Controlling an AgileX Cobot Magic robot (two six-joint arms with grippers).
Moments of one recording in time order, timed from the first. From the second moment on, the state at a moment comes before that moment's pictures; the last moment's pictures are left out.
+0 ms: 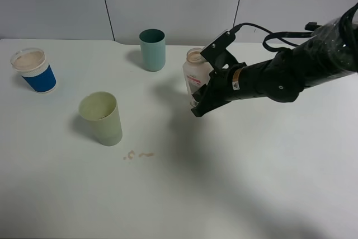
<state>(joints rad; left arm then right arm) 0.07 -0.01 -0.51 0.02 1.06 -0.03 0.52 1.87 -0.79 -0.33 -0.28 0.01</state>
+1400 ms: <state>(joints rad) 0.07 -0.01 -0.51 0.02 1.06 -0.03 0.42 2.00 -0.63 0.03 -0.92 -0.17</state>
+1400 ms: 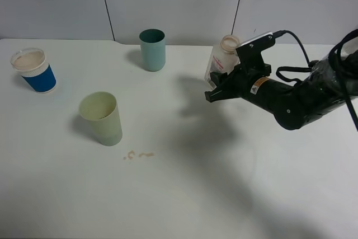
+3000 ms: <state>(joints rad) 0.07 -0.01 -0.51 0.02 1.06 -0.03 0.42 2.00 -0.63 0.22 -0.81 -0.09</state>
